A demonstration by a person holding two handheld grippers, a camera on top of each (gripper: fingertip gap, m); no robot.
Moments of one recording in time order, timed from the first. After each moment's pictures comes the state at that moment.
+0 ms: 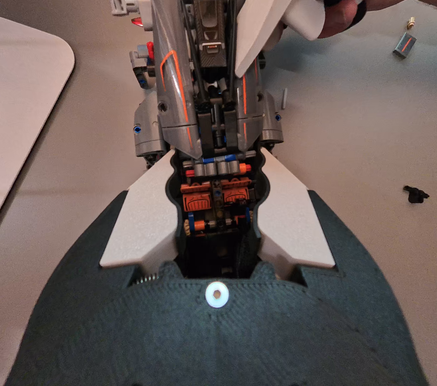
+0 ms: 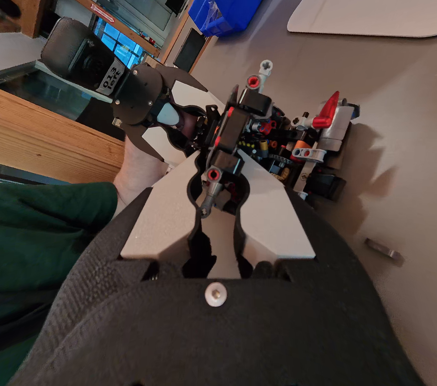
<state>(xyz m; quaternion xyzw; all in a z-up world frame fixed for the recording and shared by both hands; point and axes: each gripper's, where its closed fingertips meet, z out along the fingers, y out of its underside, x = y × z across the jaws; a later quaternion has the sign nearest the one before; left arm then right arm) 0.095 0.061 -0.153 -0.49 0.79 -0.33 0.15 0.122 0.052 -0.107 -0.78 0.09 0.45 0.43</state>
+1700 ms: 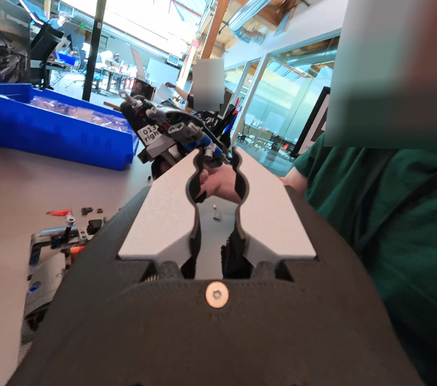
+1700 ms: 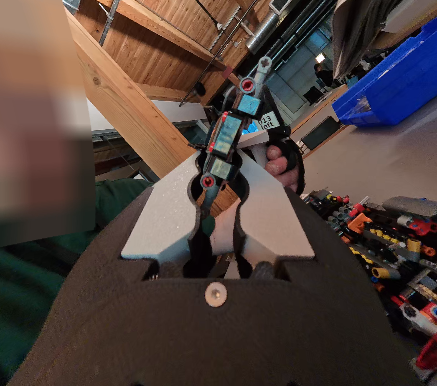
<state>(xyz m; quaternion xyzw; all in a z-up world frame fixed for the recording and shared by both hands) 0.063 0.027 0.017 -0.30 0.54 -0.78 0.09 0.111 0.013 0.015 -0.53 0.00 0.63 0.57</state>
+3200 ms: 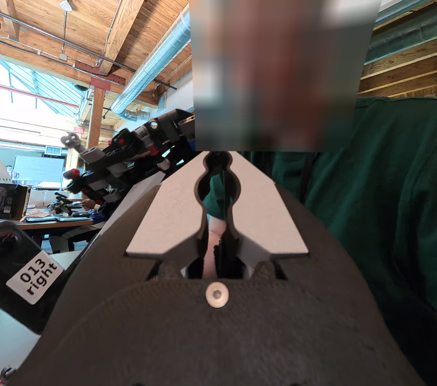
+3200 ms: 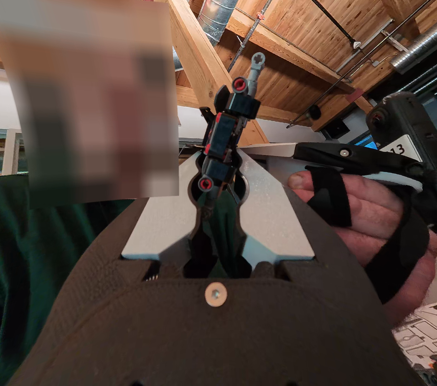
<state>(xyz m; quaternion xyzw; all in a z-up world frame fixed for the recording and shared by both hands) -0.021 0.012 0.084 -0.03 0.42 -0.90 0.01 0.019 0.006 0.072 -0.30 -0.10 0.77 0.56</state>
